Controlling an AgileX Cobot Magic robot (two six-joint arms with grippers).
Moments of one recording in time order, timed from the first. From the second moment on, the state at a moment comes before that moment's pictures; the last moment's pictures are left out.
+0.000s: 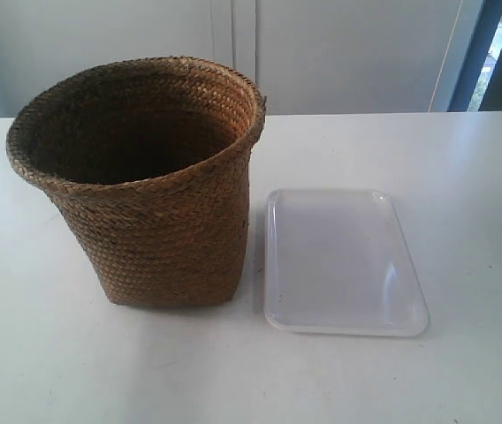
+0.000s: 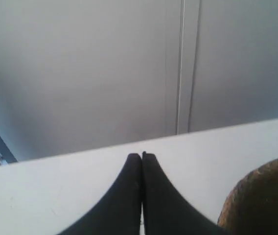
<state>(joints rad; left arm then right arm) 0.10 1.34 -1.36 -0.33 0.45 0.40 0.09 1.33 -1.45 0.28 0.14 -0.14</state>
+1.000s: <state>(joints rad) 0.11 1.62 -1.78 -0.60 1.26 0.38 0.09 1.69 -1.91 0.49 1.18 -0.12</state>
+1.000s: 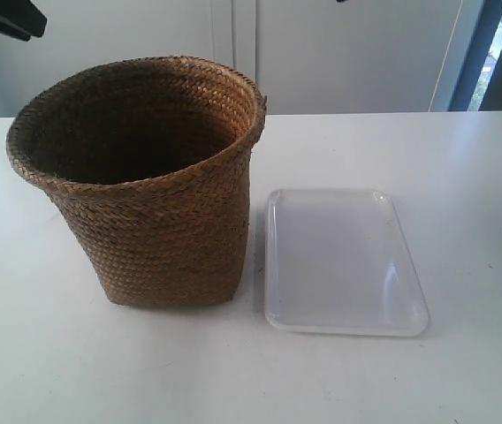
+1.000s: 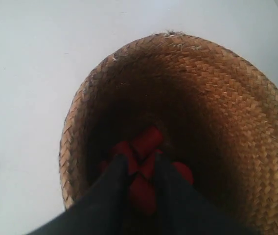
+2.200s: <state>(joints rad) 0.11 1.84 -1.75 -0.49 1.28 0.38 0.22 1.99 -1.90 0.55 1.11 -0.12</state>
